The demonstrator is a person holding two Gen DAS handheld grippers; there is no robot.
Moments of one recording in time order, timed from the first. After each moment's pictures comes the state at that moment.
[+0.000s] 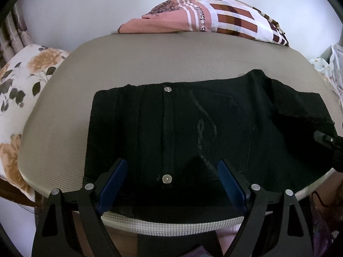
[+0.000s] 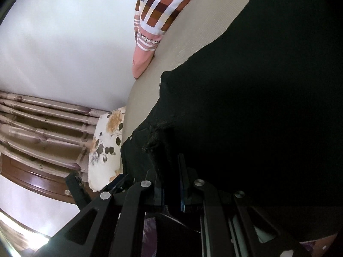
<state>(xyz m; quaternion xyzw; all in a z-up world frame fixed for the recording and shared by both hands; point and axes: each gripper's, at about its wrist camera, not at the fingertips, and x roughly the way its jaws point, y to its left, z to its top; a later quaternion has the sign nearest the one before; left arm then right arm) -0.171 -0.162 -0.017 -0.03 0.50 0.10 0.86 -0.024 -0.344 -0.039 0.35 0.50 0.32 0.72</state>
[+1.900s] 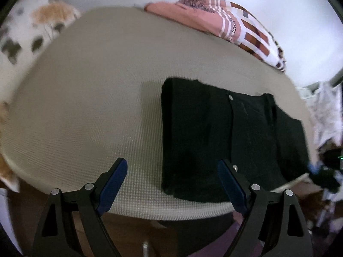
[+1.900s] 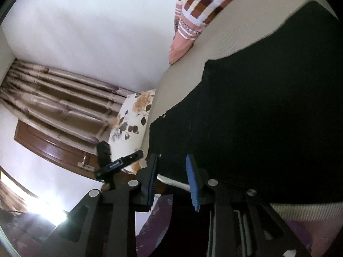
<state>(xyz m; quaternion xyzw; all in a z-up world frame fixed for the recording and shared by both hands) -0.195 -0.006 -0.014 -0.20 0.53 0.01 0.83 -0.067 -0.359 -0.019 0.33 0.47 0.43 0.70</state>
